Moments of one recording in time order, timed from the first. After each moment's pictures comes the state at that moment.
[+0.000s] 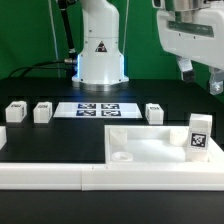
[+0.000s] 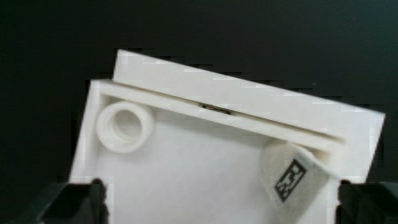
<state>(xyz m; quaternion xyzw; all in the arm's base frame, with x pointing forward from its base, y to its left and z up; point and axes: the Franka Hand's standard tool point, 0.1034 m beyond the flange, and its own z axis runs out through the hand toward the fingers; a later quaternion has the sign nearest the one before) 0.574 0.127 0.125 -0.81 0.58 0.07 0.07</state>
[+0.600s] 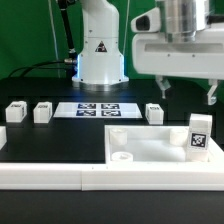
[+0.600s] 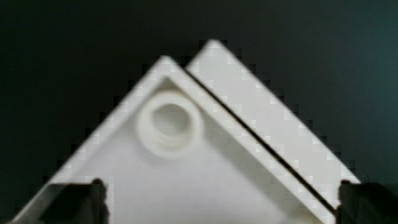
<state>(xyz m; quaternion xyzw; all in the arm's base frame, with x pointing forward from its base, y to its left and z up) 0.520 0.121 0.080 -0.93 0.36 0.04 0.07</state>
